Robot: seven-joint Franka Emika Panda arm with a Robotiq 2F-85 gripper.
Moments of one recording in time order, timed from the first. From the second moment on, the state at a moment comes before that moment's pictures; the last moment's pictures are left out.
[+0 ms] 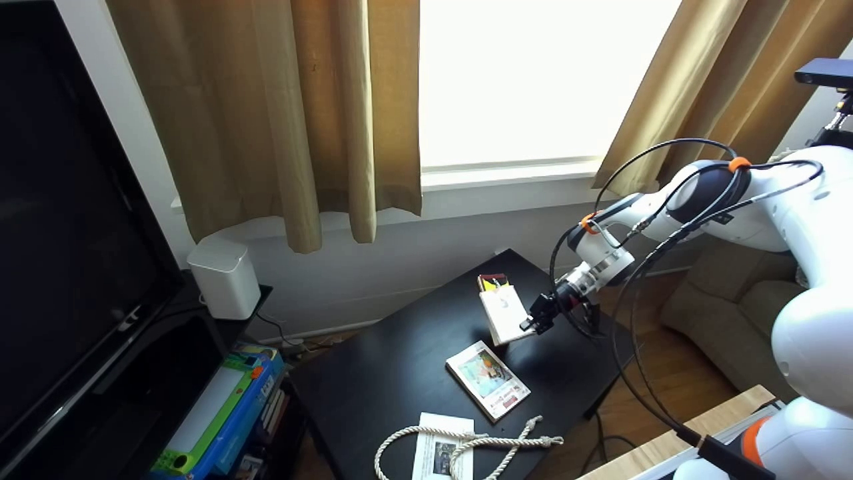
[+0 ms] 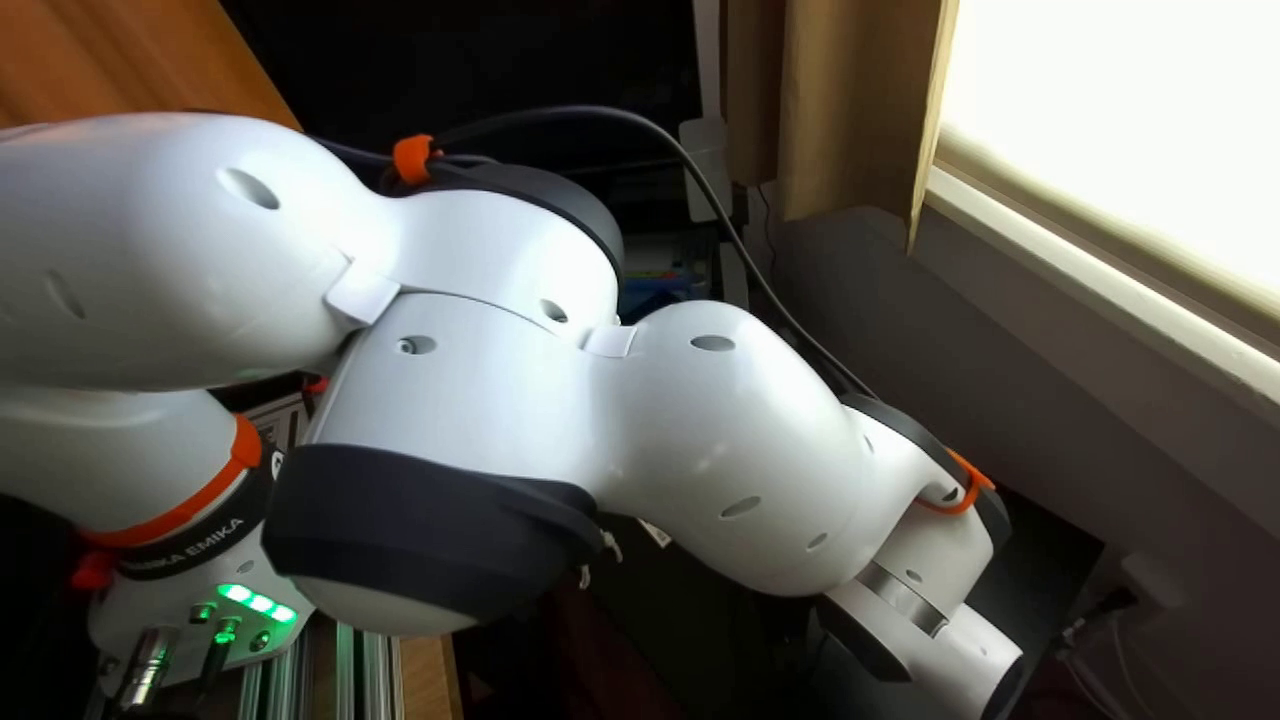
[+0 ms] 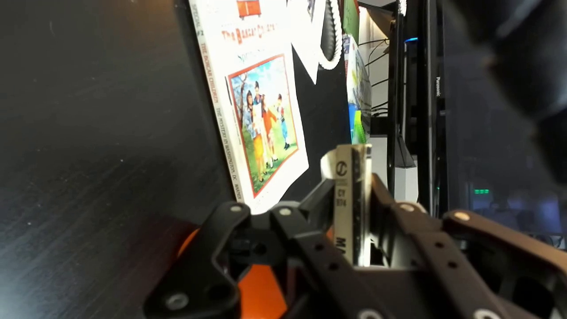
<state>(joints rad) -0.64 1.45 0.18 -1.28 0.60 1.74 -1.05</state>
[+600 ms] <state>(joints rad) -0.64 1.47 0.18 -1.25 0.60 1.72 -1.04</state>
